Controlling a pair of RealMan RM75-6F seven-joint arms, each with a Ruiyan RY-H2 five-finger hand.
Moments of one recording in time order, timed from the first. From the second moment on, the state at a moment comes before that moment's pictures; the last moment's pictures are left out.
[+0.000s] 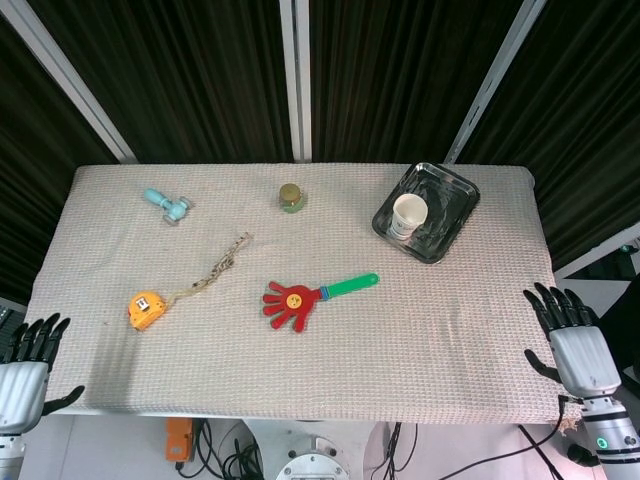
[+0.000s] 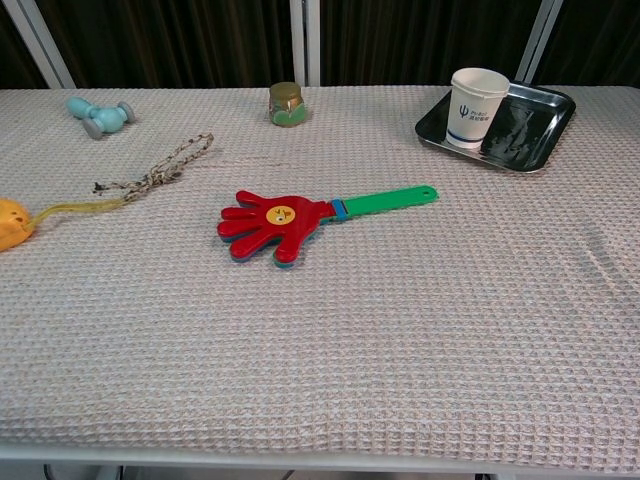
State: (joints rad) left arm 0.01 -1.19 0.06 -1.51 1.57 1.60 0.06; right arm 0.12 -1.10 0.03 -1.61 -1.59 1.42 -0.10
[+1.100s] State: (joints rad) left arm 0.03 -1.22 0.05 -1.46 1.57 1.58 -0.08; right arm 0.92 -1.63 0.23 -1.55 -0.82 0.81 -0.70
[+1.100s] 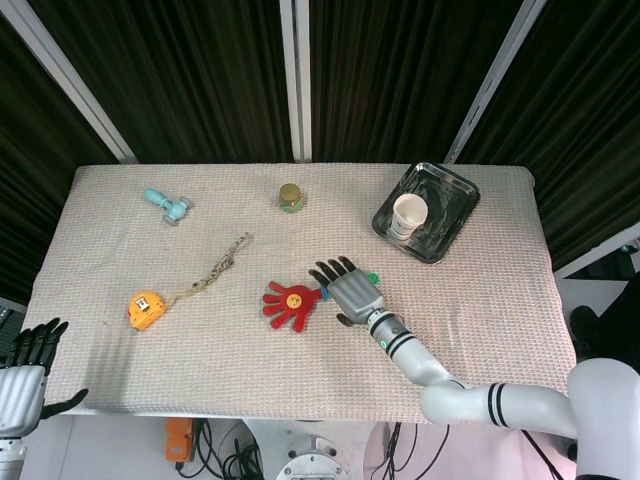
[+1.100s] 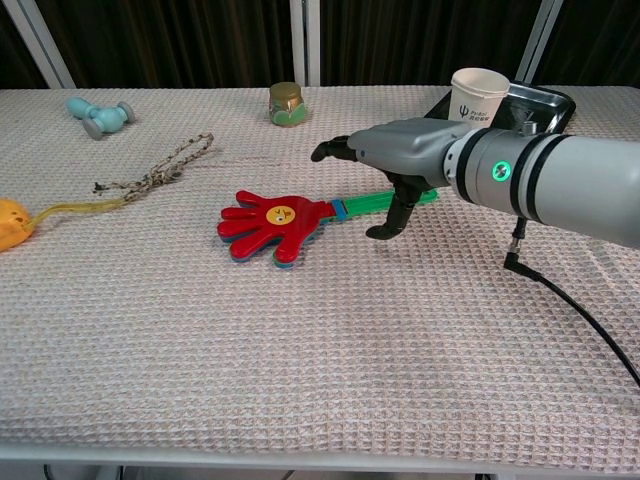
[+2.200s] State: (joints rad) left arm 0.06 -1.21 0.04 -1.45 1.56 1.60 -0.11; right arm 1.04 -1.84 0.21 -1.31 -0.73 0.88 -0.68
